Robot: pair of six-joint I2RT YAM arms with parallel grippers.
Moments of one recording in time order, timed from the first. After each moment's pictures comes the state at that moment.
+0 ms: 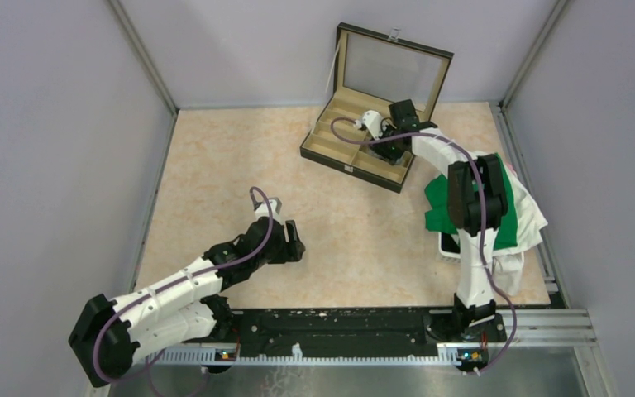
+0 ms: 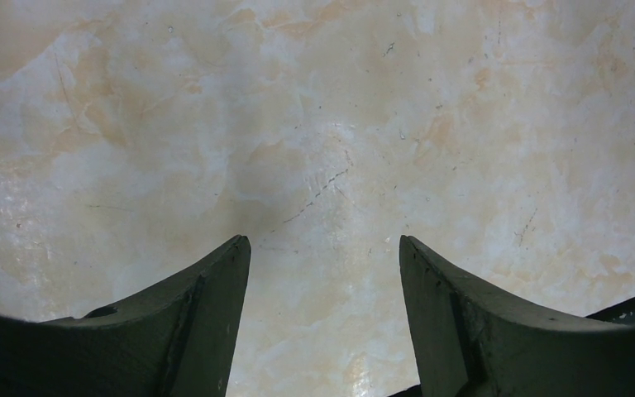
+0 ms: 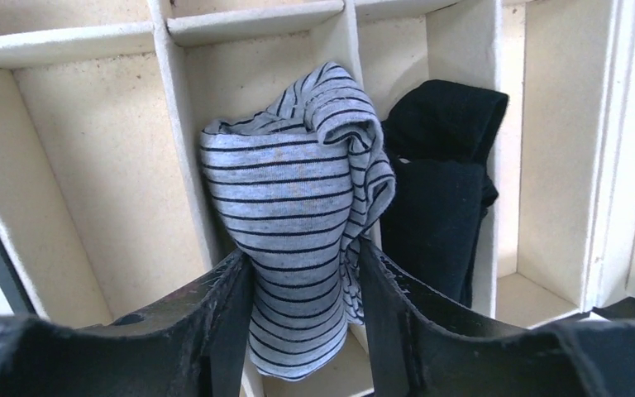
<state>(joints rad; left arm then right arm) -0.80 0.92 0.48 -0.31 -0.22 -0.74 0.30 2.14 1.68 -0.45 -0.14 -0.74</state>
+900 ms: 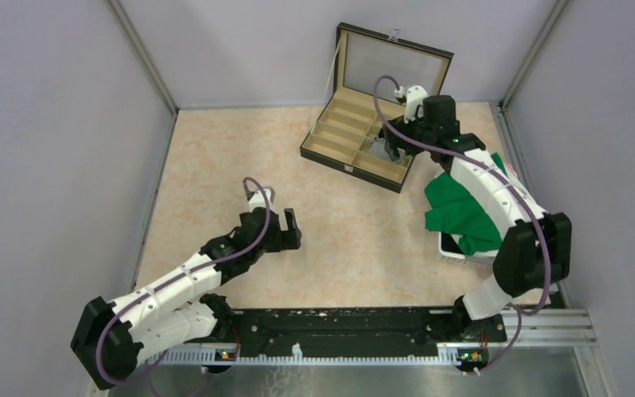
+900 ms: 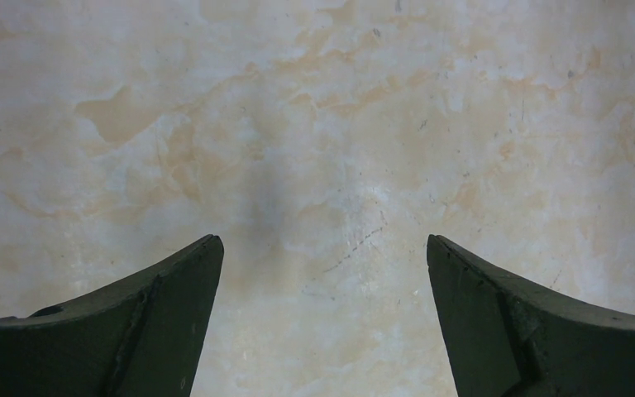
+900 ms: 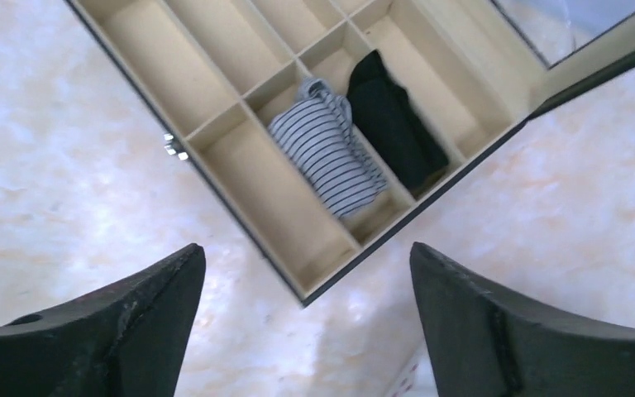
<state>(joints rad) -0.75 0.93 0.52 -0.31 -0.31 -0.66 0.30 1.59 1.38 -0.38 -0.09 -0.20</state>
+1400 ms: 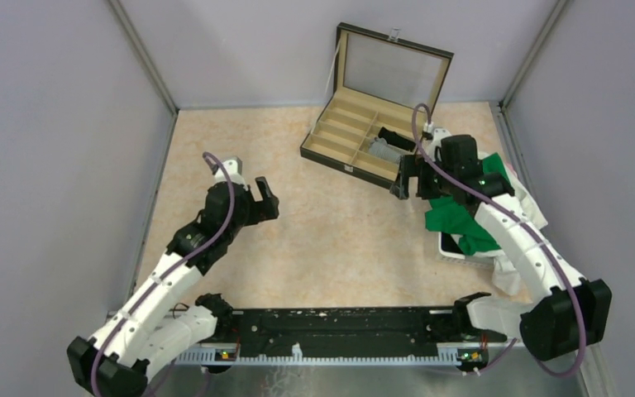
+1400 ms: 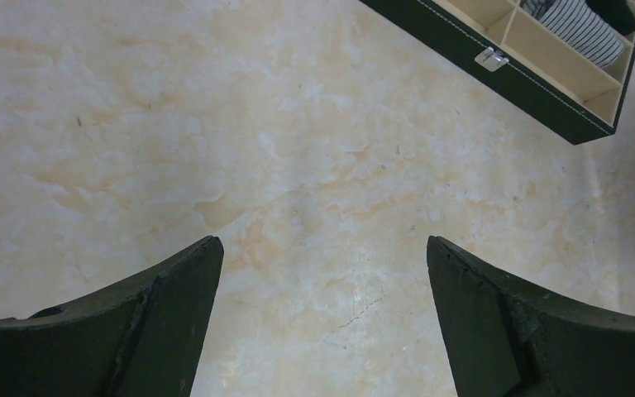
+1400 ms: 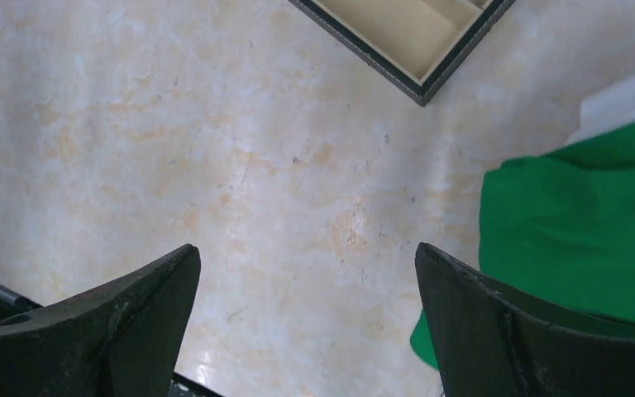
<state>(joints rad) -0.50 0.86 0.76 -0.44 -0.27 -0.54 0.30 1.20 1.05 -0.57 -0.19 0.22</state>
